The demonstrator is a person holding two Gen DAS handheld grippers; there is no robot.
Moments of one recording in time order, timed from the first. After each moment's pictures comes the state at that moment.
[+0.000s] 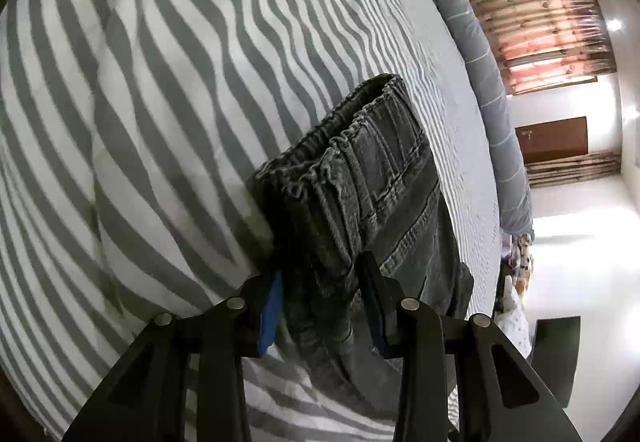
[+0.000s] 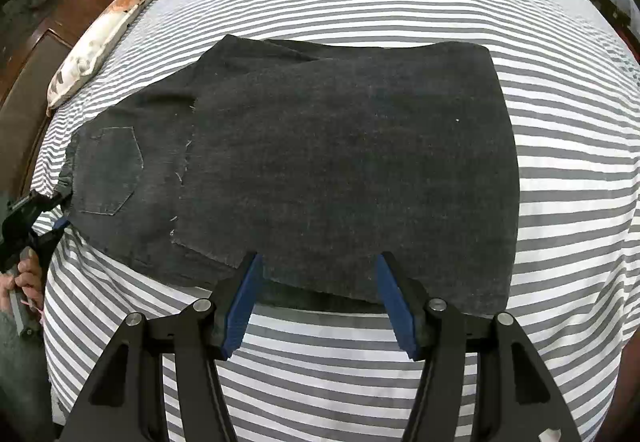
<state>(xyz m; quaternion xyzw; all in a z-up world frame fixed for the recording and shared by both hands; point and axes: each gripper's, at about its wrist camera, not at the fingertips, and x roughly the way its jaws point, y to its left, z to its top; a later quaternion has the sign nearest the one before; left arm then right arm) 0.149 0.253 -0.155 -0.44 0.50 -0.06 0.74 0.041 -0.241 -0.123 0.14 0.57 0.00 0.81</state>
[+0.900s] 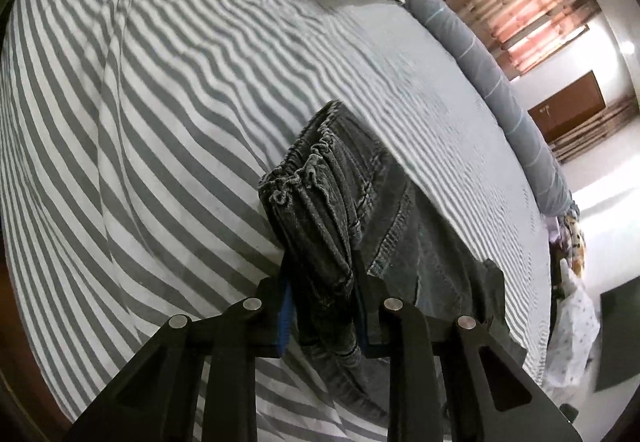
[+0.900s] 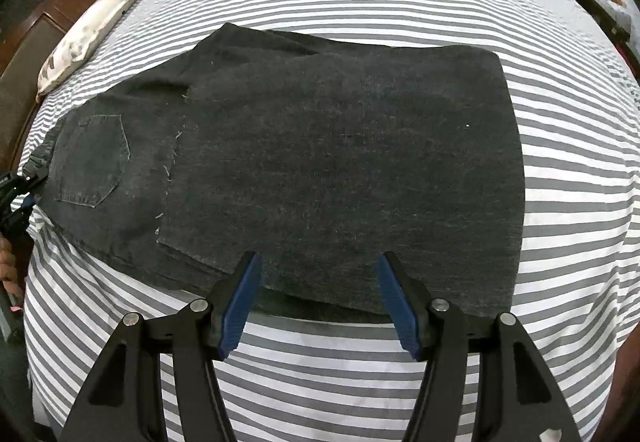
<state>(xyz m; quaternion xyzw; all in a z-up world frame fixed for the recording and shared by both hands) 0.138 0.217 -0.100 -0.31 0.47 -0.01 0.83 0.045 -0.233 -0.129 0.12 0.57 -0.01 0.81</state>
